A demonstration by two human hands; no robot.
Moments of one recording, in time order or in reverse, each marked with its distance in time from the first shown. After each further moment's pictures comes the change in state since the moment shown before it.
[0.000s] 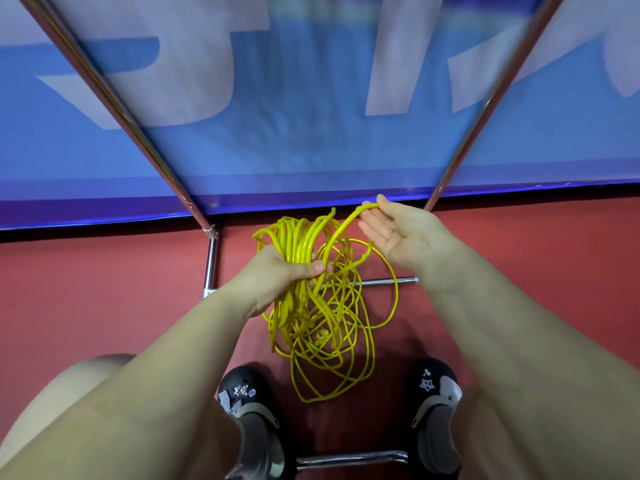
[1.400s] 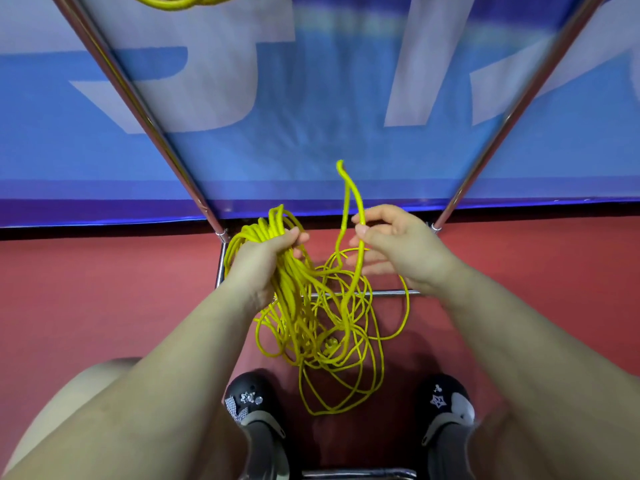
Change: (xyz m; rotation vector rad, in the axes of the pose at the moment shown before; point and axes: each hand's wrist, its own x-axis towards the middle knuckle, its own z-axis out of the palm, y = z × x) left_hand 0.008 0.014 -0.021 -0.438 0.331 -0.045; right_hand -0.019 0.015 0.001 -0.738 -0.403 -0.262
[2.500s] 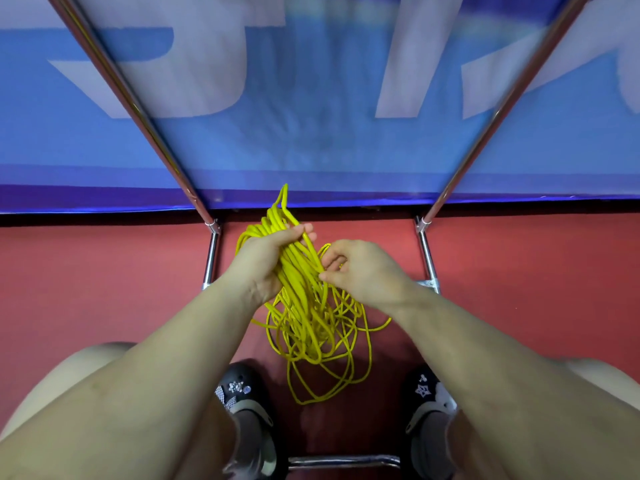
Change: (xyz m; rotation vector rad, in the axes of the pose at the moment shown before) left_hand 0.002 -0.013 0.016 -0.094 -0.119 -0.105; right_hand 0.002 0.039 0.020 -0.800 -0.012 -0.116
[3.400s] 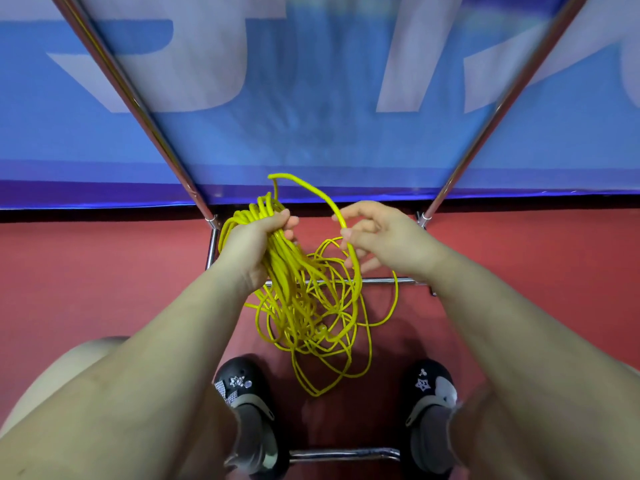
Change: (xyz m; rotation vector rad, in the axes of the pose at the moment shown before) left_hand 0.005 0.012 -0.011 0.024 0.098 0.039; right_hand -0.003 -0.007 -0.043 0.450 -0.103 0.035
